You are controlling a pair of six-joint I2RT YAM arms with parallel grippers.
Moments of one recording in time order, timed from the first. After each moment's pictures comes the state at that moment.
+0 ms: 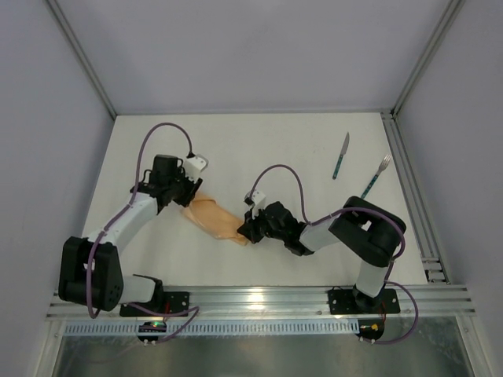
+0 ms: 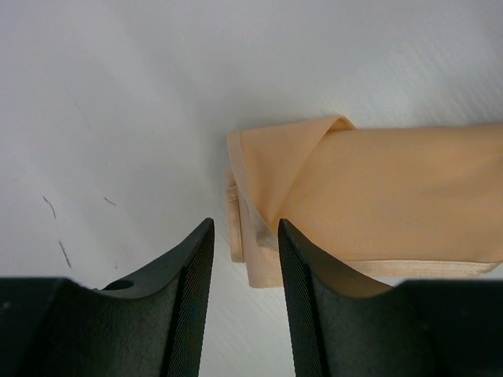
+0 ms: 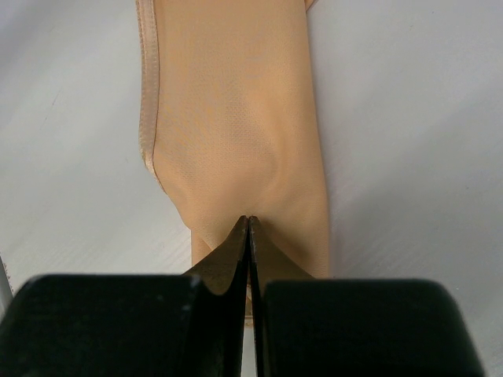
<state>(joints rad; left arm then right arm) -0.22 1.32 0.83 -0.35 0.17 0.41 0.91 1.80 0.59 0.78 -0.15 0.31</state>
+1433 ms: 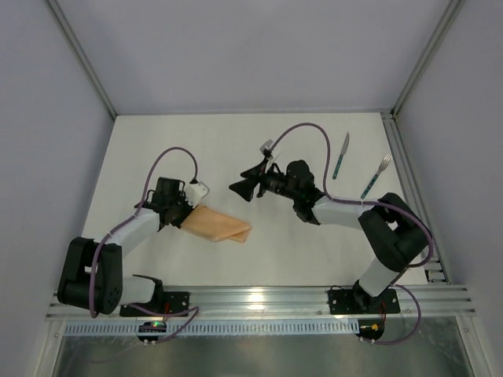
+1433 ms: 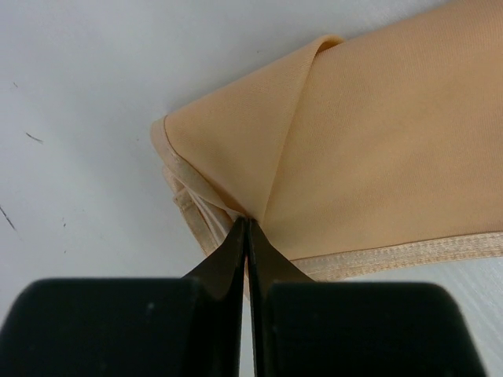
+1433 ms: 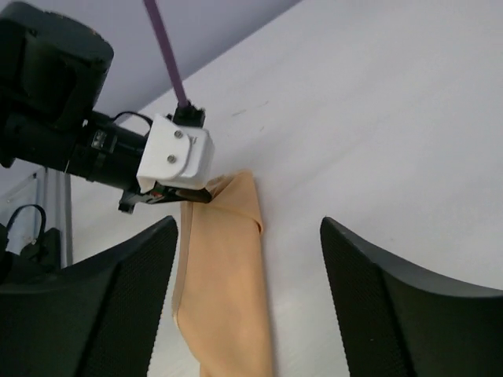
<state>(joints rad) -0.22 1.32 0.61 -0.28 0.08 0.56 0.70 1.63 0.80 0.77 -0.38 0.30</state>
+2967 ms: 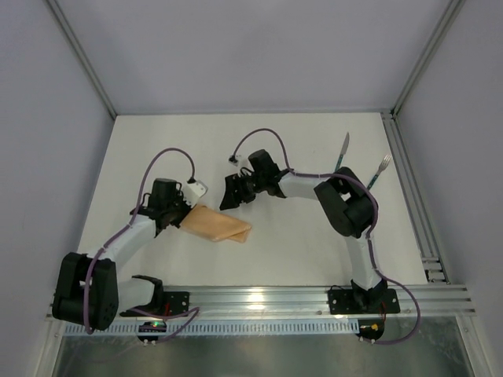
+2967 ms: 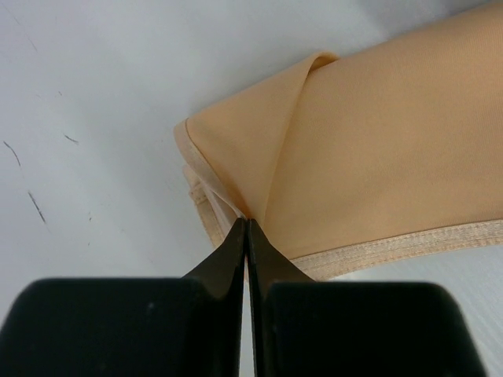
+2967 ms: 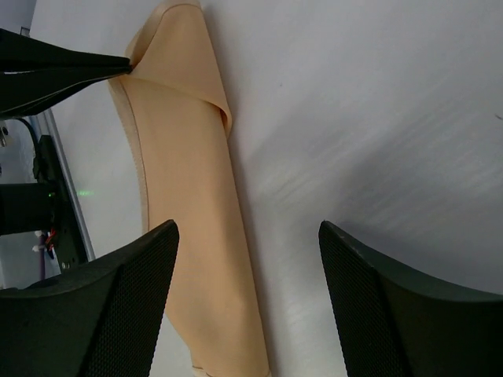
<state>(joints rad) -0.22 1.22 0.58 -0.26 0.08 0.56 0.67 2.09 1.30 0.09 -0.66 0.34</state>
